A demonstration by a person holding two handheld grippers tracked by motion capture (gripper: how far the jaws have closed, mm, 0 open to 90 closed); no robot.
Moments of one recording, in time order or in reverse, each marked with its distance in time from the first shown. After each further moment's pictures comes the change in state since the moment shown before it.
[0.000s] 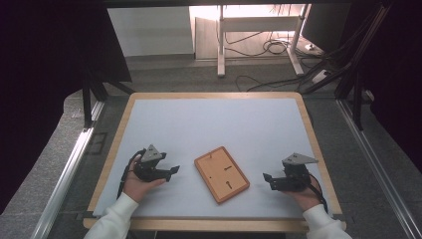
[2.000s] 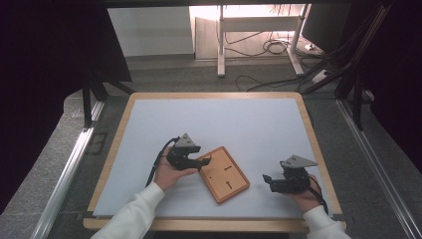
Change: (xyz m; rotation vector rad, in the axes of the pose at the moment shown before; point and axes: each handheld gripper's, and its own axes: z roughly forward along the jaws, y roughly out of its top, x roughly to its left) left arm -0.042 0.072 0.058 -0.004 -0.188 0.025; right arm 0.006 -0.003 -0.003 -0.019 -0.007 -0.055
